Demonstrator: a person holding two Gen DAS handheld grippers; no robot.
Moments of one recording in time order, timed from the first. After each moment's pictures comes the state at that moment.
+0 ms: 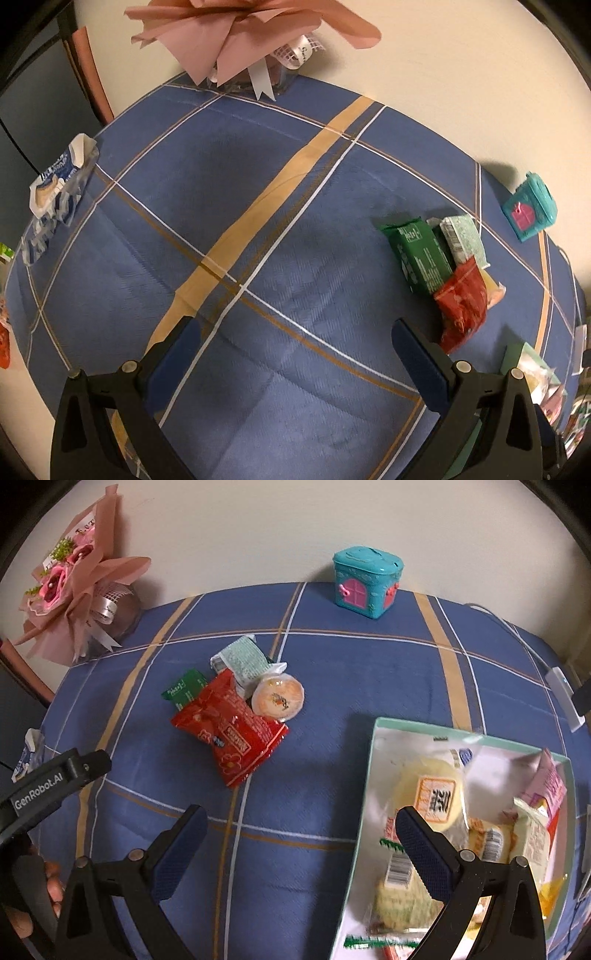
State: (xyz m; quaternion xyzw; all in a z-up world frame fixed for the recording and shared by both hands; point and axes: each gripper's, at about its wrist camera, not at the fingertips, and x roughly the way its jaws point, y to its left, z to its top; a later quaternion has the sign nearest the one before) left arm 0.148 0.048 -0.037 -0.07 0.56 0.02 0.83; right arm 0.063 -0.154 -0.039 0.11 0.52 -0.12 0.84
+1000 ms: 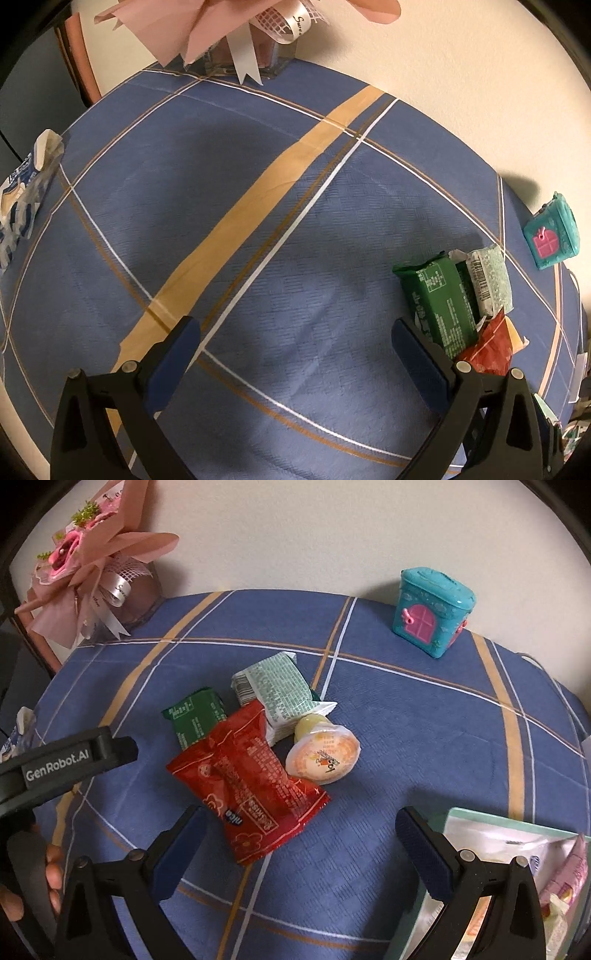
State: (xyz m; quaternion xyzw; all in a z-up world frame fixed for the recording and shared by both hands) left arm 0.203 0.039 -0.078 -0.09 0.57 0.02 0.82; right arm 0.129 -0.137 -0.075 0.05 0.50 -0.07 0.86
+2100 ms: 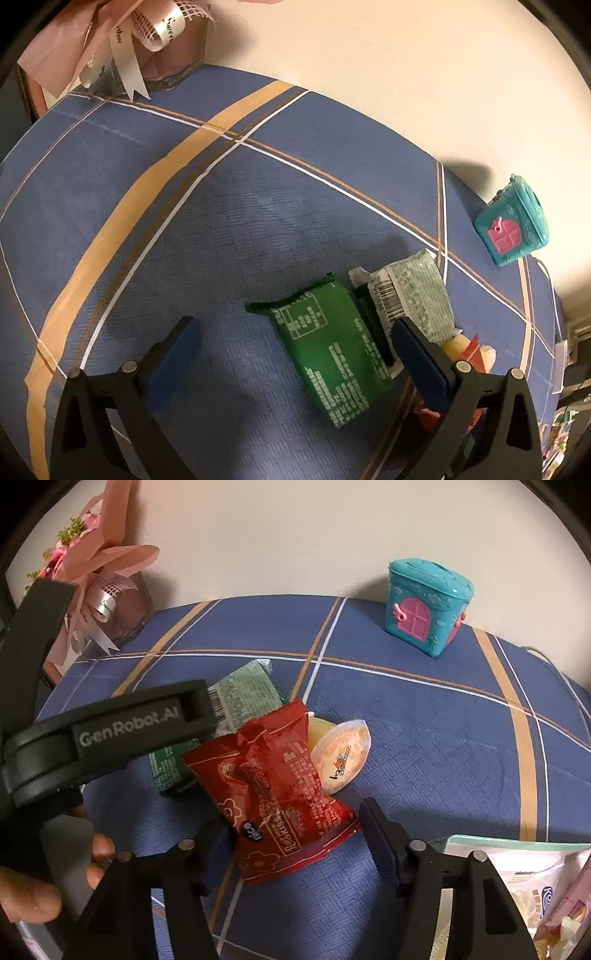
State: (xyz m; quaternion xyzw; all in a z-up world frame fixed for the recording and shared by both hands) left arm 0.235 -0.032 -0.093 -0.10 0.54 -0.07 0.83; right arm 0.138 -0.162 -0.091 0.07 0.48 -0.06 0.87
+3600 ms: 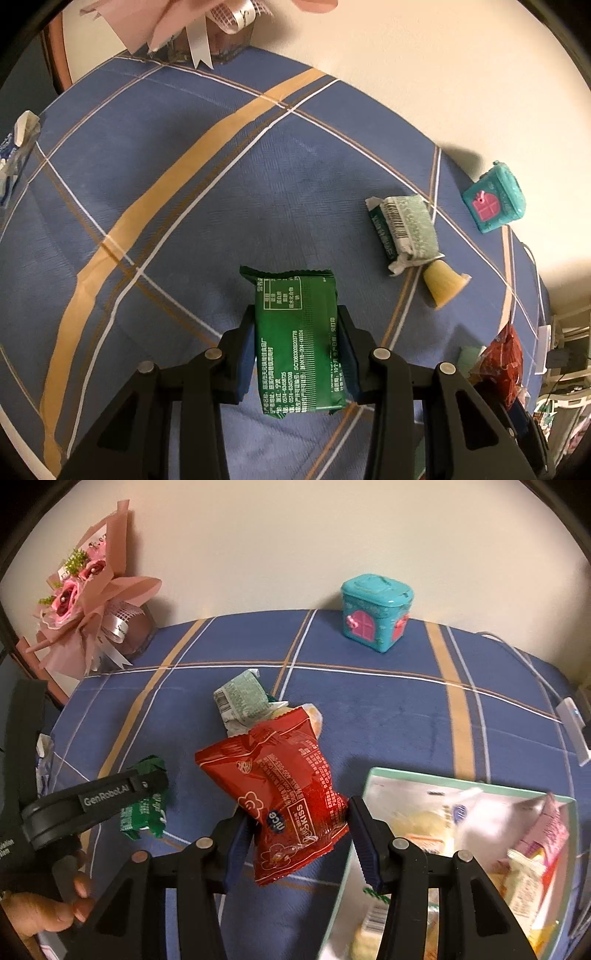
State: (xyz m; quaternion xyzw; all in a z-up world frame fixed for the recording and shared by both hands) left arm 0.145 0.006 -0.061 -0.13 0.58 -0.05 0.81; right arm 0.073 -0.176 -0.028 0.10 0.48 -0.09 0.87
